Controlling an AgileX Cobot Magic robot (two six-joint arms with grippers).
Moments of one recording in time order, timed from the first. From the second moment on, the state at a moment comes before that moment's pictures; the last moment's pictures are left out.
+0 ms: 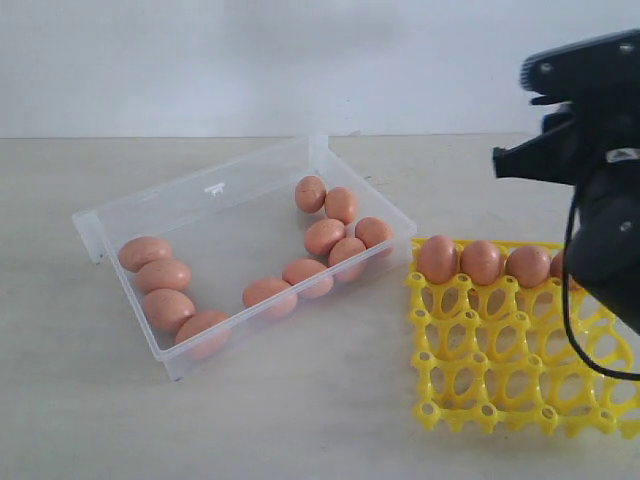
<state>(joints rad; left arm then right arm) 0.24 0.00 0.00 -0.13 0.07 0.14 0.42 1.56 -0.62 1.07 -1.09 -0.95</state>
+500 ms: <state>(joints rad) 0.24 0.00 0.00 -0.13 0.07 0.14 0.08 1.45 -0.65 -0.25 -0.96 0.35</state>
